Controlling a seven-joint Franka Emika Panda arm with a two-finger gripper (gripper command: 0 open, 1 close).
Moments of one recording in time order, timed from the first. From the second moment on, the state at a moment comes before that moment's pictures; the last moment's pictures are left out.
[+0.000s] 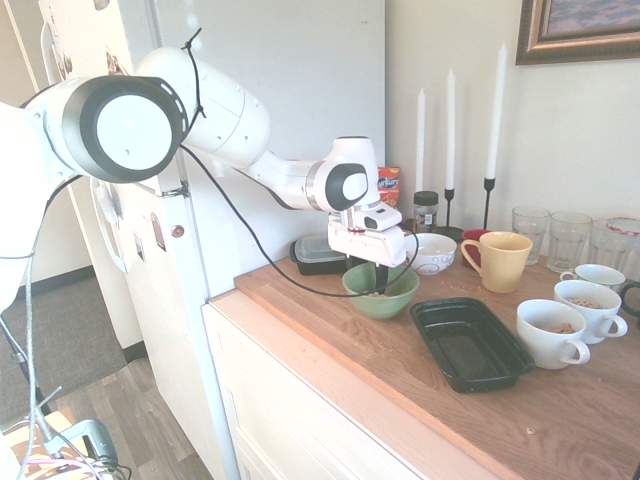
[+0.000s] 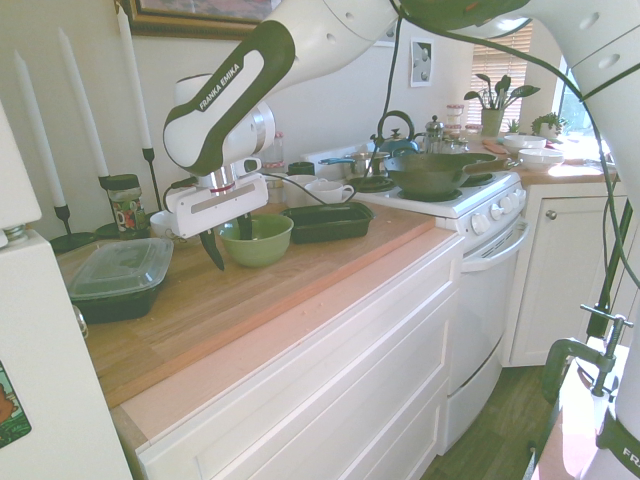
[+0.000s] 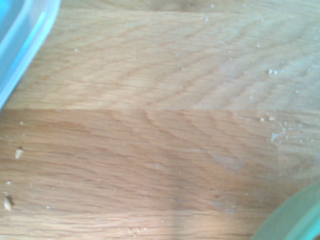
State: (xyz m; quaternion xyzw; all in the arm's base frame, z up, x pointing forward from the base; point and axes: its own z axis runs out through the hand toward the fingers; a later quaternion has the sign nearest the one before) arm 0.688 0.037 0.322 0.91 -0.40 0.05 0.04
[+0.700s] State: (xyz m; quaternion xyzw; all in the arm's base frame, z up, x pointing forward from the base) arm 0.687 0.036 0.331 0.91 -0.41 0.05 0.04
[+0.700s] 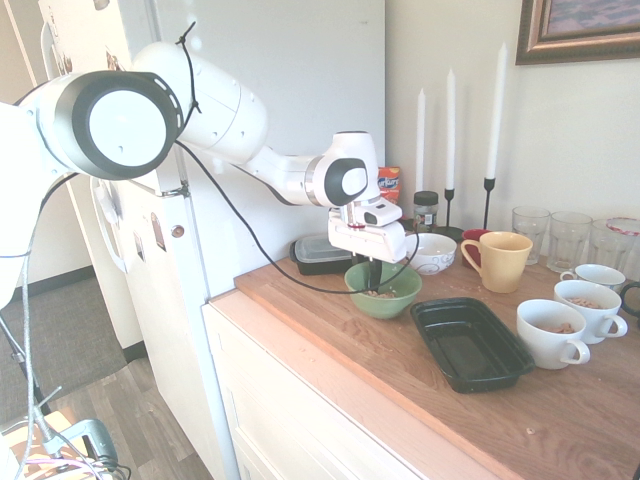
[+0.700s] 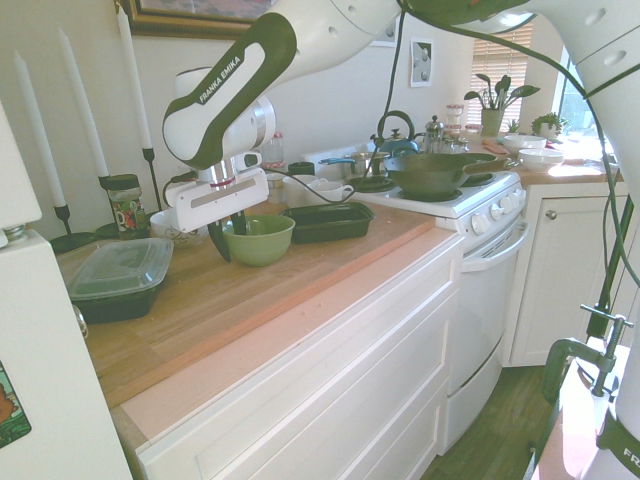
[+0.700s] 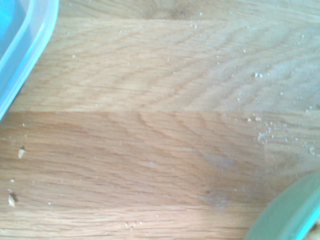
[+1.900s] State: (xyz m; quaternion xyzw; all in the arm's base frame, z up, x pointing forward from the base) arm 0.643 0.003 0.454 0.90 -0.42 0.07 -0.05
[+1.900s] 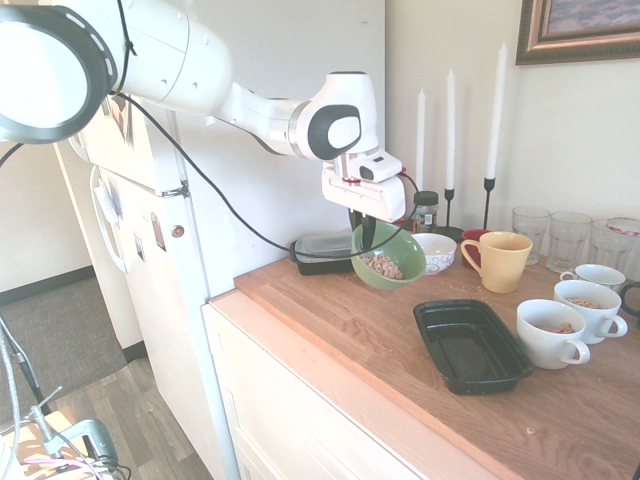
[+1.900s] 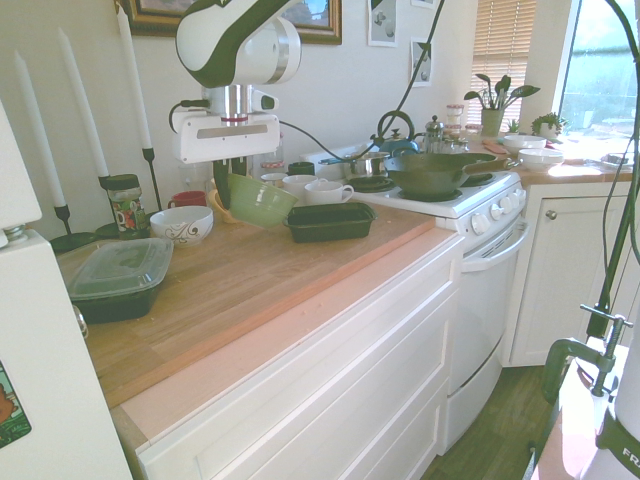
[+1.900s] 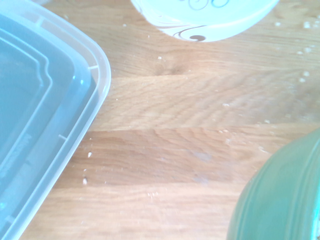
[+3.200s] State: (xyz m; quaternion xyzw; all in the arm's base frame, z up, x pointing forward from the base) arm 0.612 -0.220 0.439 0.83 -0.45 -0.04 -0.34
